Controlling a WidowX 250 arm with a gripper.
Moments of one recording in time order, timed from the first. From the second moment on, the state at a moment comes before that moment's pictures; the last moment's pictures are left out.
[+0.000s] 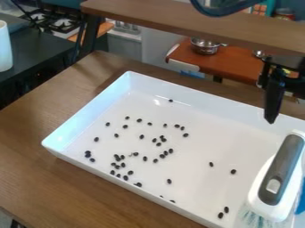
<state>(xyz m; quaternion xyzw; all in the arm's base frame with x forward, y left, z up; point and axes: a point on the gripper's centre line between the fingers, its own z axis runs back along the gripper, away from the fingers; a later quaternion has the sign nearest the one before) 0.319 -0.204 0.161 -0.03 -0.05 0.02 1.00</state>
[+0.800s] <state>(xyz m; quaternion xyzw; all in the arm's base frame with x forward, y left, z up) 0.332 -0.201 0.141 -0.01 -0.05 0.01 1.00</state>
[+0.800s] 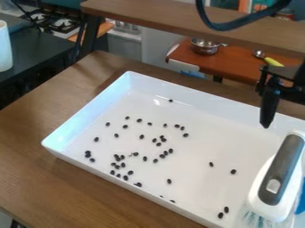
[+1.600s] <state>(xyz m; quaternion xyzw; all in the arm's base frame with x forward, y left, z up) 0.332 -0.204 0.083 0.02 -0.05 0.02 1.00</state>
